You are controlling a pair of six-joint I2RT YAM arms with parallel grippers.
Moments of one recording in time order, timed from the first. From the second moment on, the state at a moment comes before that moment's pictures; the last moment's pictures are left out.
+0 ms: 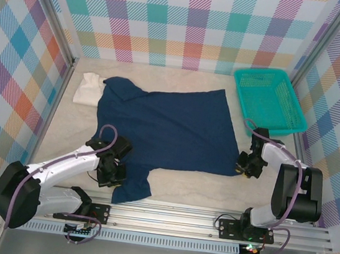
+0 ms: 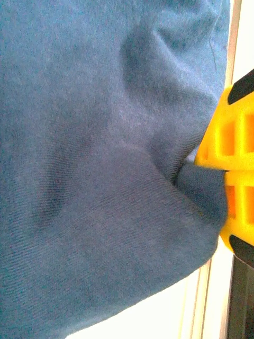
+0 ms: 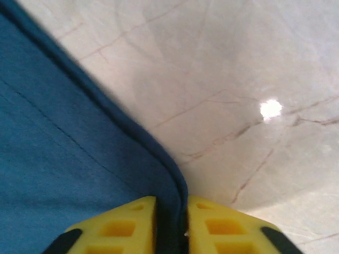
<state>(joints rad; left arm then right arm) -0.61 1.15 0.63 -1.02 0.14 -0.94 -0.01 1.49 0.76 -0.79 -0.11 0.48</state>
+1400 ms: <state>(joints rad) -0.04 1.28 0.98 -0.97 0.27 -0.60 0.09 1.74 1.24 -0.78 -0.12 0.40</state>
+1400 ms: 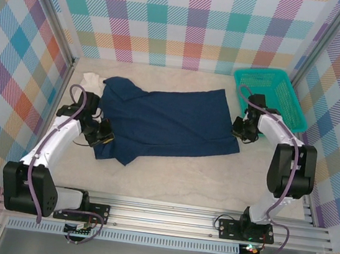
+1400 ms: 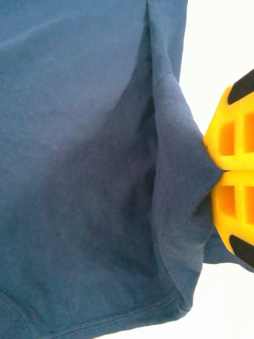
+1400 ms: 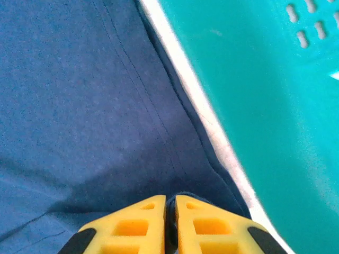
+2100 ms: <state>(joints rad) 0.04 1.30 0.98 -0.97 0.30 -0.56 0.12 1.83 1.38 -0.80 0.01 0.36</state>
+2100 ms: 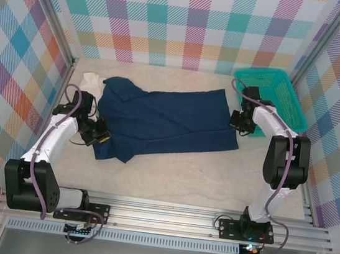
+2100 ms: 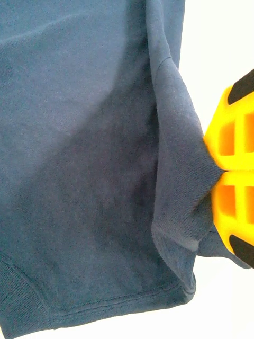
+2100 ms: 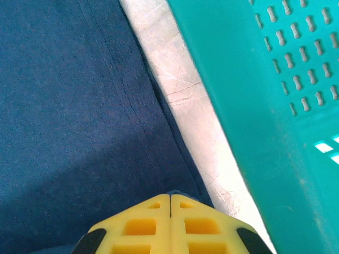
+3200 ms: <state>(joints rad) 0.09 1.47 1.07 -0.81 0.33 -0.57 0.17 1.97 1.48 -0.80 0.10 0.33</state>
